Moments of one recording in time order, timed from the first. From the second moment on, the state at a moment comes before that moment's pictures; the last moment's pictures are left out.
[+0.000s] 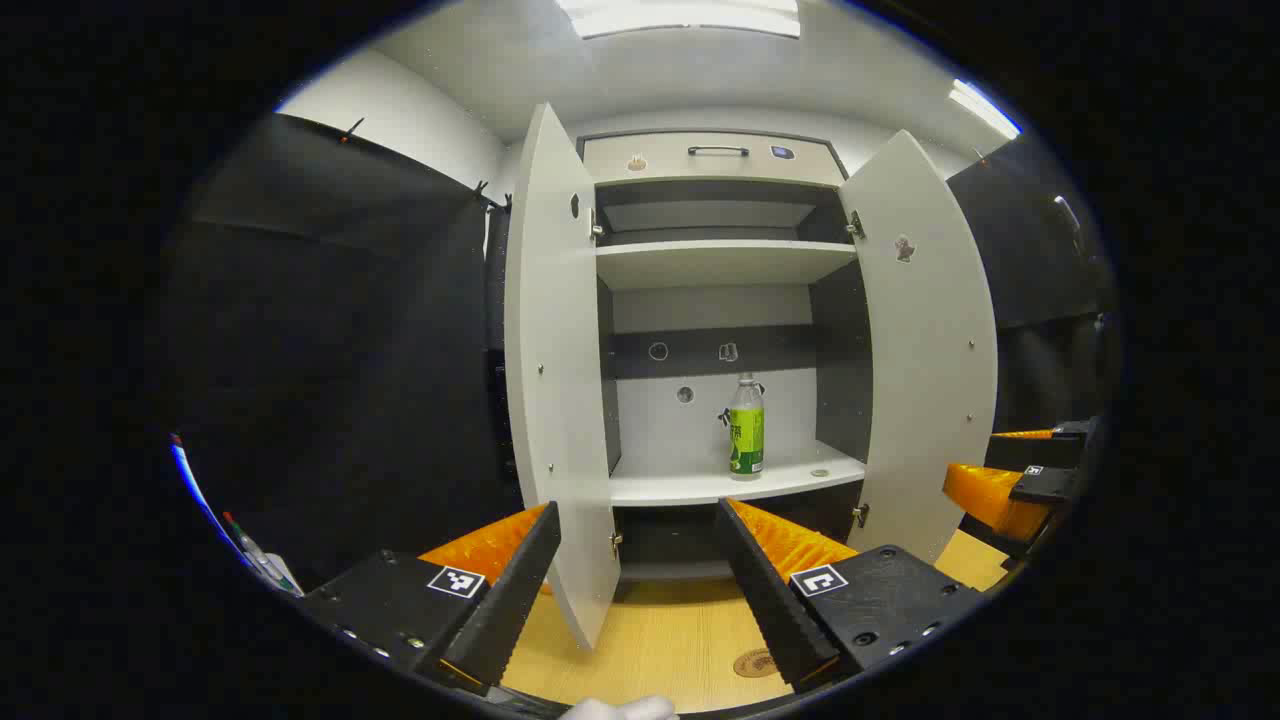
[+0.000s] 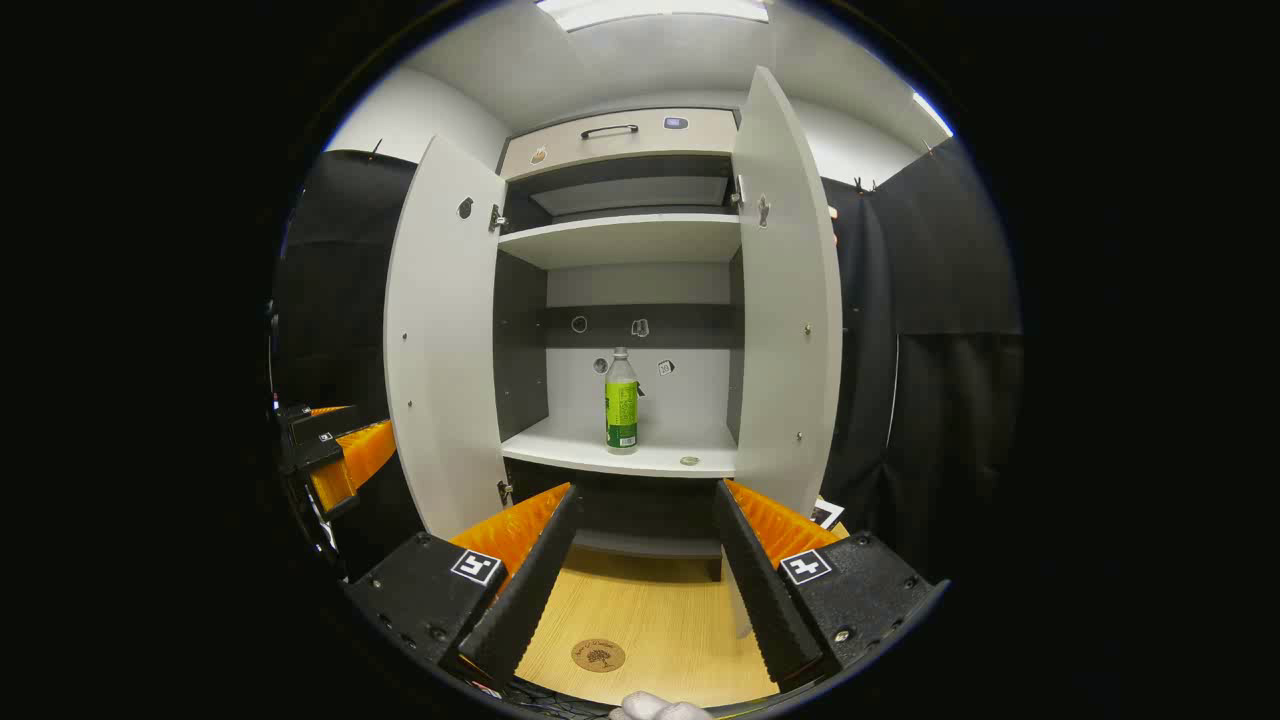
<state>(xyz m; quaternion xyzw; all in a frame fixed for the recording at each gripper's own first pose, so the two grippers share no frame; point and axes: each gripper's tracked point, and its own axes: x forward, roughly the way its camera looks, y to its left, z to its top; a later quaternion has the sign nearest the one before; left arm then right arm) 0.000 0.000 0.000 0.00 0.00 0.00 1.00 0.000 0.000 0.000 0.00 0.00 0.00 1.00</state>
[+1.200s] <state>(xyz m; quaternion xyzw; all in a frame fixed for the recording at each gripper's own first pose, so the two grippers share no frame) 0.124 -0.049 0.020 -0.01 -0.02 -0.05 1.00 0.013 -0.019 0.010 -0.01 -0.01 -0.02 1.00</state>
